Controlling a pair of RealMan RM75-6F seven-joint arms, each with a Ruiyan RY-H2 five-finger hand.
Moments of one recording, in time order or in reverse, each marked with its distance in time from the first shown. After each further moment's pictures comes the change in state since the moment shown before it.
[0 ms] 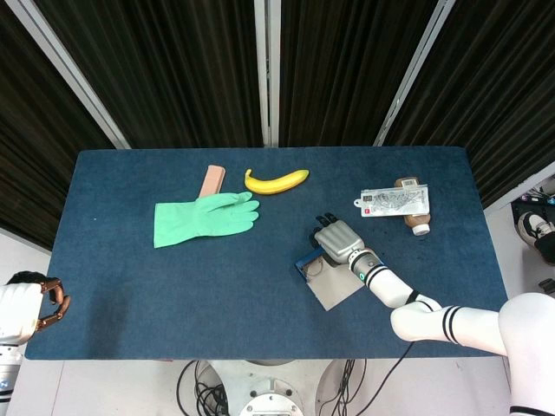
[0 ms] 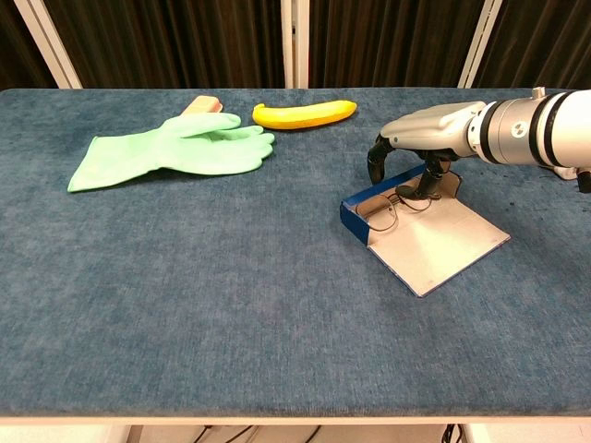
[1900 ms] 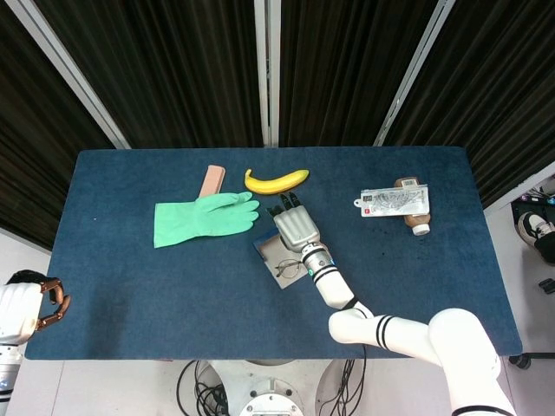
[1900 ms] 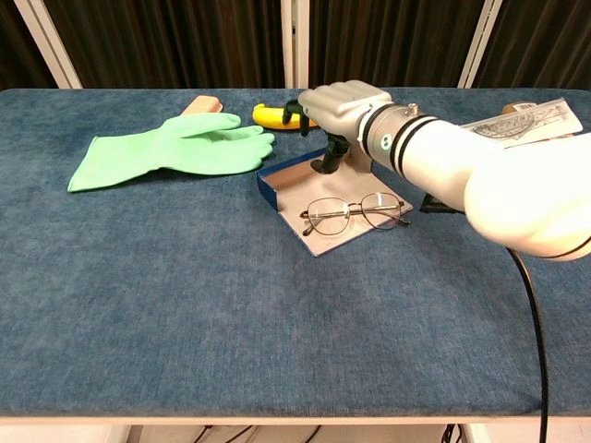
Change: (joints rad) left arm -0.002 0.003 0.000 0.001 -0.001 -0.005 -0.011; right arm 0.004 -0.403 0.261 0.278 0.028 0.220 -0.225
